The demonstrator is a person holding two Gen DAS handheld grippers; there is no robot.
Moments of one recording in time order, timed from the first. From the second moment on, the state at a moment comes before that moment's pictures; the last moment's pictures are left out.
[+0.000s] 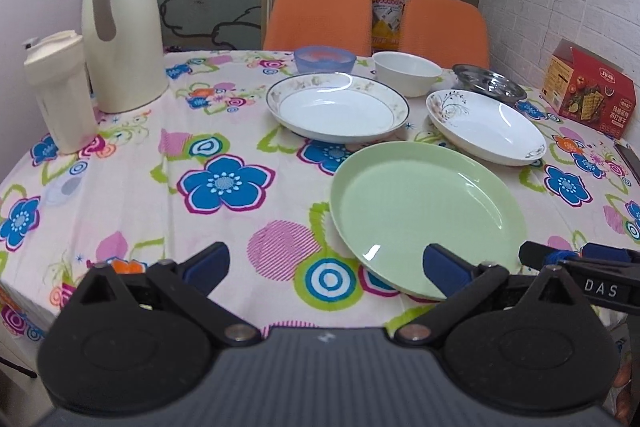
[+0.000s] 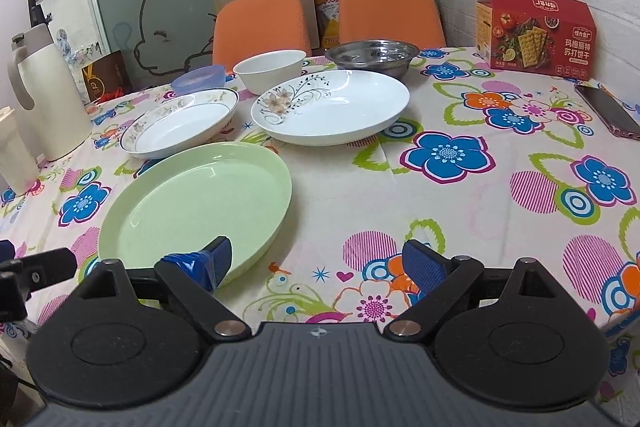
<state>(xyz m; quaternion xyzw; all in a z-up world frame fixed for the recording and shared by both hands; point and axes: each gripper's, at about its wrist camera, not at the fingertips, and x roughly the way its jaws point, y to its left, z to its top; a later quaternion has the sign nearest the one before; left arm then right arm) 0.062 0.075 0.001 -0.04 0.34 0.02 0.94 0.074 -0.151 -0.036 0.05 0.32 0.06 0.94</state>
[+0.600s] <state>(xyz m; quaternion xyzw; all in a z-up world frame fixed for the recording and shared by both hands) 0.148 0.075 -0.018 -0.02 0.40 -0.01 0.92 0.129 -0.117 -0.050 0.00 0.35 0.10 0.93</state>
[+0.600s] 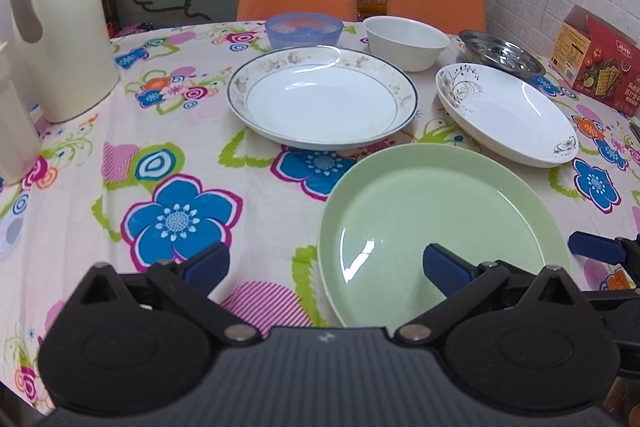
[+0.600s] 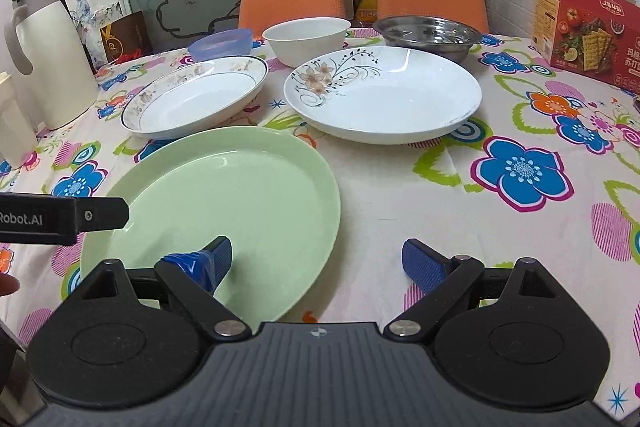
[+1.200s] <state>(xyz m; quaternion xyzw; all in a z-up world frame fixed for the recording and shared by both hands) 0.158 0.062 -0.036 0.00 0.41 -0.04 0.91 0.128 -0.113 -0.057 -0.04 0.32 0.16 0.93</state>
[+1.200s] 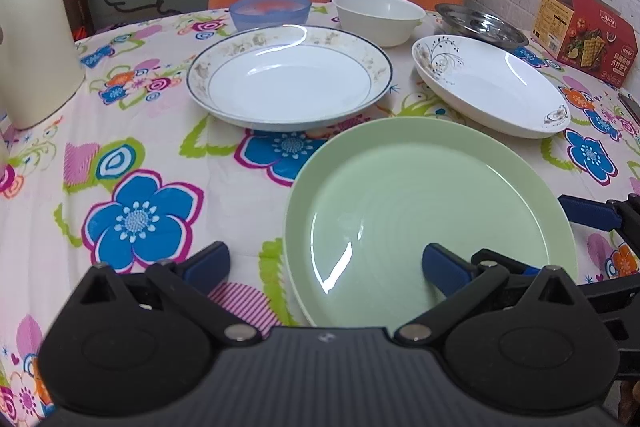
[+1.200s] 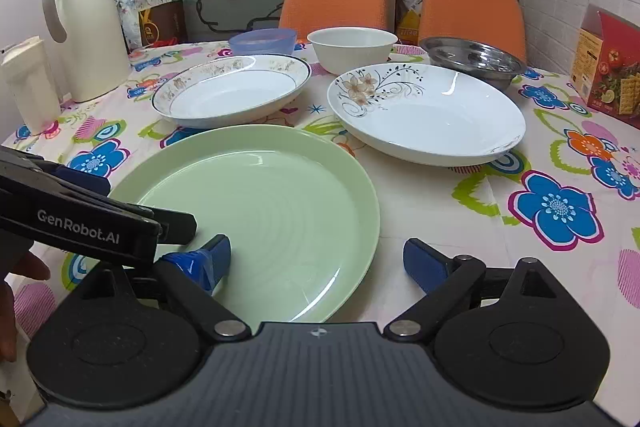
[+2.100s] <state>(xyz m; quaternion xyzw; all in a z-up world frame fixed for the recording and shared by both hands) 0.133 0.100 -0.003 -0.03 0.40 -0.02 0.92 0.111 -0.084 -0.035 -0.02 0.29 0.21 0.93</state>
